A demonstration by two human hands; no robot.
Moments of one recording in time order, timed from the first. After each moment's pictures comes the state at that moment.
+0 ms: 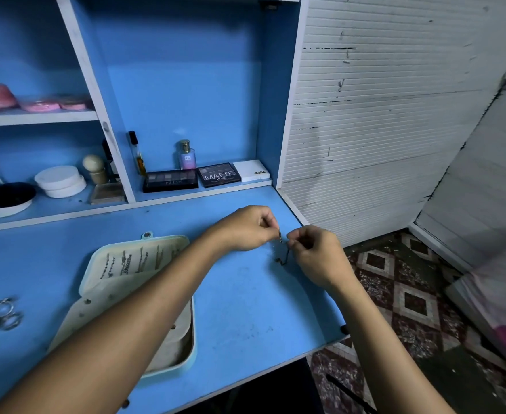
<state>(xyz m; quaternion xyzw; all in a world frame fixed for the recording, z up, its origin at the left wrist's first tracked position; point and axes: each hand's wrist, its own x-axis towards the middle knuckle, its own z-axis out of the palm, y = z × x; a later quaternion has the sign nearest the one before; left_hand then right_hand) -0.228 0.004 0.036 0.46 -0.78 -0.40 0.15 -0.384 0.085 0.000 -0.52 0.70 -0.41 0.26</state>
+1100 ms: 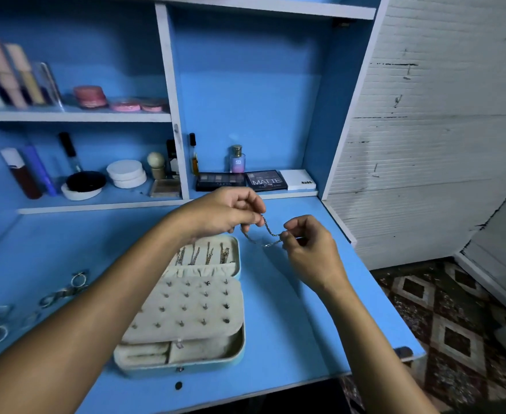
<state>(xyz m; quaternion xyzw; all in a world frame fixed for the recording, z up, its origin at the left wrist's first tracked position) -0.109 0.017 0.088 0.44 -0.73 -0.46 0.24 -0.295 0.063 0.014 -0.55 0.61 -0.49 0.29</state>
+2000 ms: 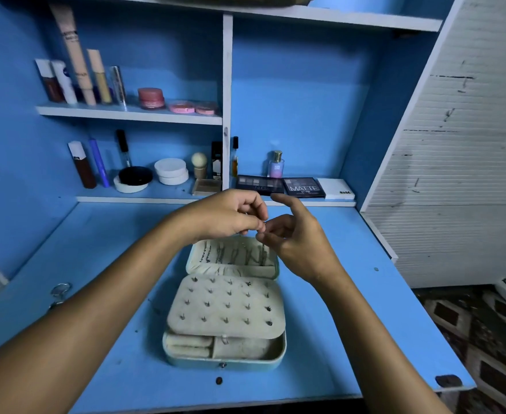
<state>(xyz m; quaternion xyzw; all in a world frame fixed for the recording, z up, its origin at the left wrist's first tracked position) -0.046 0.030 0.096 0.47 -0.74 -0.42 0.23 -0.220 0.051 0.049 -0.65 0.49 -0.44 0.37</state>
